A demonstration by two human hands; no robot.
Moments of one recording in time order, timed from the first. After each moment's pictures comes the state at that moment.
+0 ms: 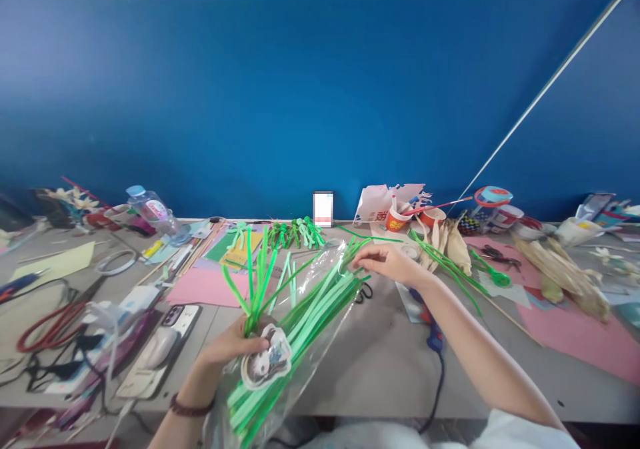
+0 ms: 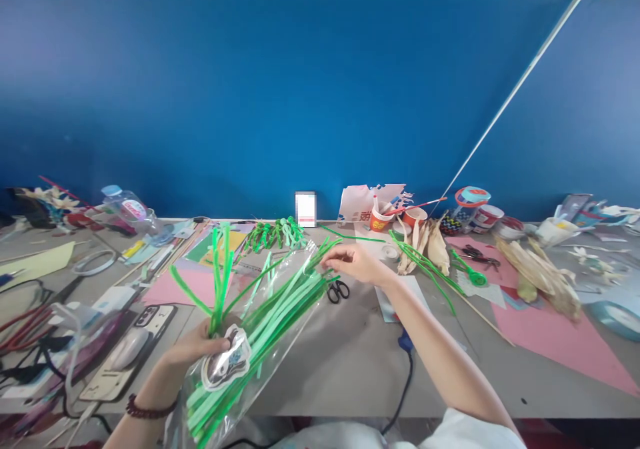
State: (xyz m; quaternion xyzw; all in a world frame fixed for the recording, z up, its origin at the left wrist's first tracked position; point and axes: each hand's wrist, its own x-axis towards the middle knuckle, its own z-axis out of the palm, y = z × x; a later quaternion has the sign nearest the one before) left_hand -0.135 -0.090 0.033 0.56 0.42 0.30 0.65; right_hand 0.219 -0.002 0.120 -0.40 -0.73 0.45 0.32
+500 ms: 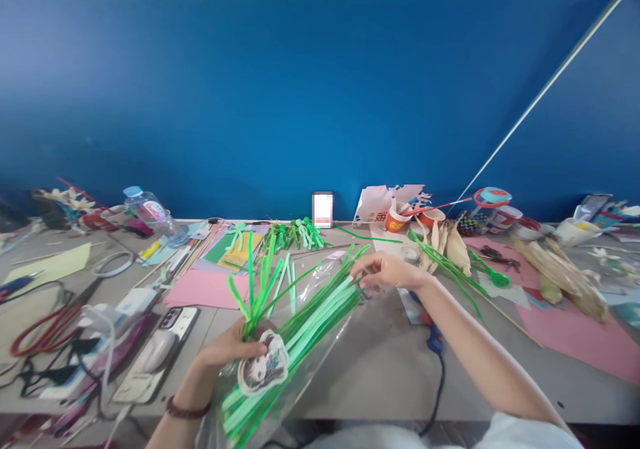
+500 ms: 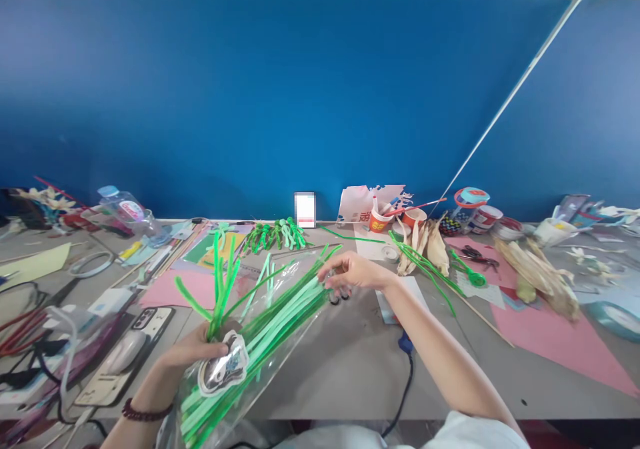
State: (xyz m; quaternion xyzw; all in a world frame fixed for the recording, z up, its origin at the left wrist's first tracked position) left_hand -0.138 -0.086 0.033 0.58 0.40 0.26 0.66; right_hand 0.226 0.002 0.112 -0.33 -0.71 0.60 0.18
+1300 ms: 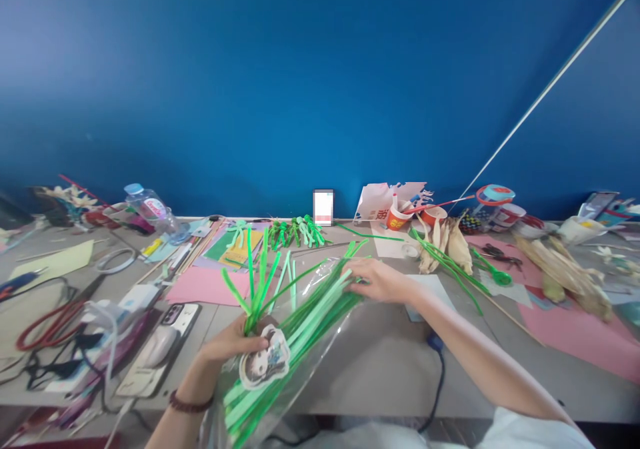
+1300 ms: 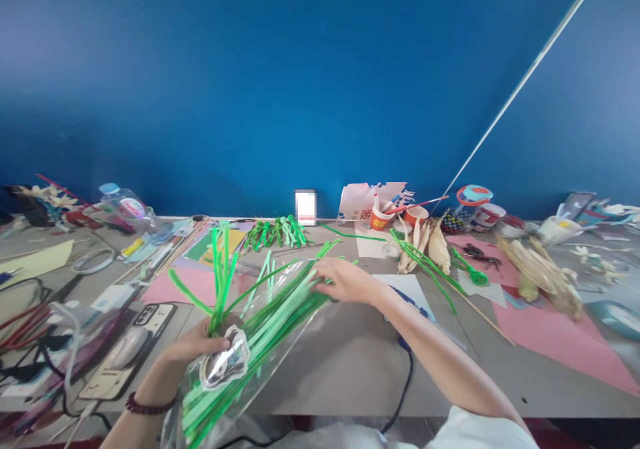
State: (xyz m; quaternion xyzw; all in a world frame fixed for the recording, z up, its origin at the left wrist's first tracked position) left_hand -0.135 -0.085 0.037 0.59 0.39 0.26 0.66; right_hand 0.200 -0.015 0.114 -0.28 -0.91 0.24 0.19
